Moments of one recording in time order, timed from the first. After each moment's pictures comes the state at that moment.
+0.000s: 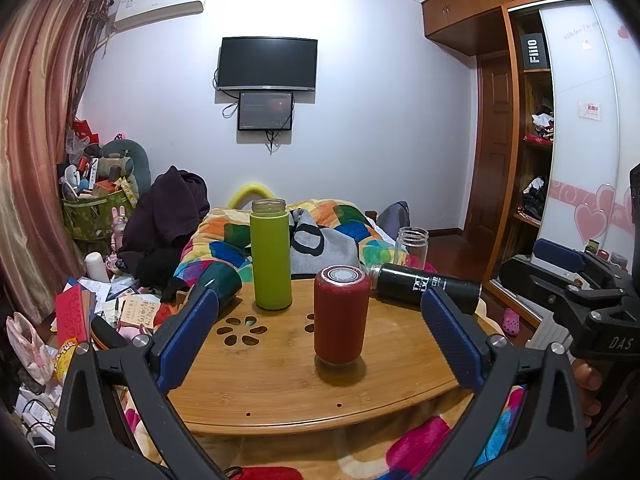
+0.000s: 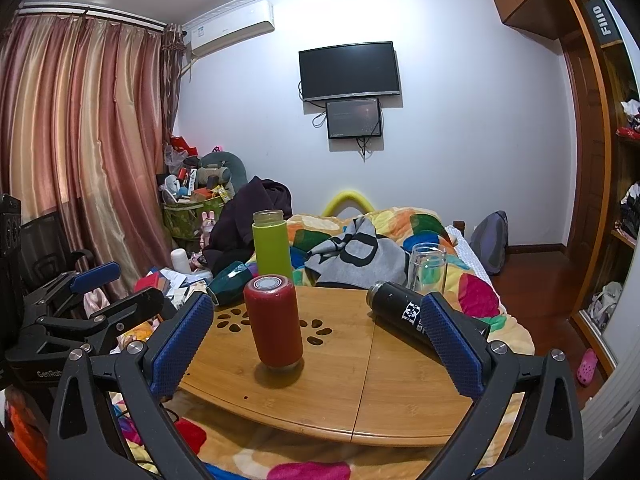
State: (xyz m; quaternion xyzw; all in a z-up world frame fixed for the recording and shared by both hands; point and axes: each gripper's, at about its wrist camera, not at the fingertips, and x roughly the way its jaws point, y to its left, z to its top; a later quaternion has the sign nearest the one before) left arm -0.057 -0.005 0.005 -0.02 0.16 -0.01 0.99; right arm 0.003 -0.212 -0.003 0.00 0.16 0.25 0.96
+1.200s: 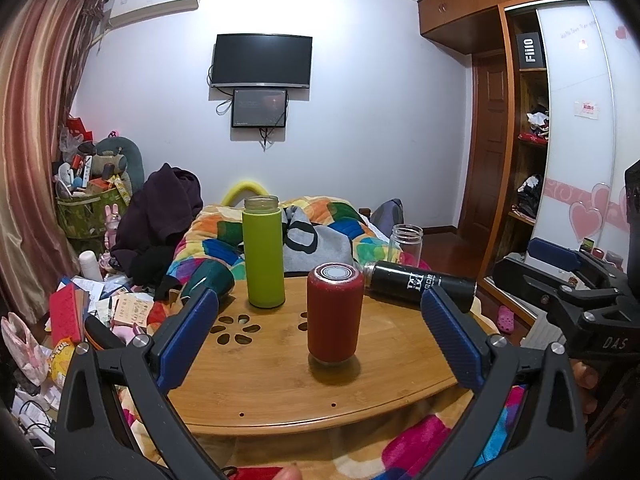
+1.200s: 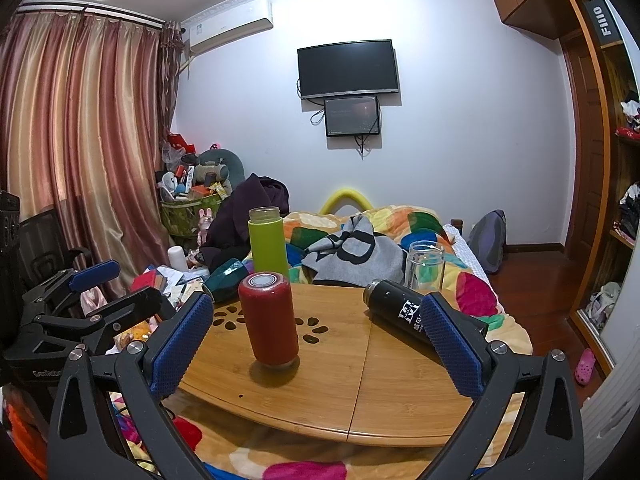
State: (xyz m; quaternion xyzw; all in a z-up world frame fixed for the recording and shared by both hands) left arm -0.053 -0.001 0.001 -0.03 0.16 -0.02 0.99; right arm 0.002 -0.212 -0.007 0.00 0.16 0.25 0.96
